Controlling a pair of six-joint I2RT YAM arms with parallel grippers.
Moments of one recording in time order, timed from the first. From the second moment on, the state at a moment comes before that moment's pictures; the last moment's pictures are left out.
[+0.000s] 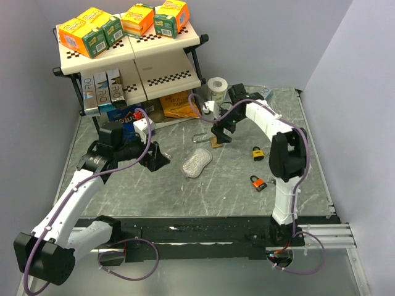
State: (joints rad) left arm -0.30 0.99 0.89 -0.43 0.64 0.04; right arm 0.31 2.02 1.74 -0.93 -0.58 -0.99
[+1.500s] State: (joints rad) left arm -0.30 1.01 0.89 -0.43 0.71 -0.02; right arm 0.38 2.32 1.94 -1.10 -0.47 -1.22
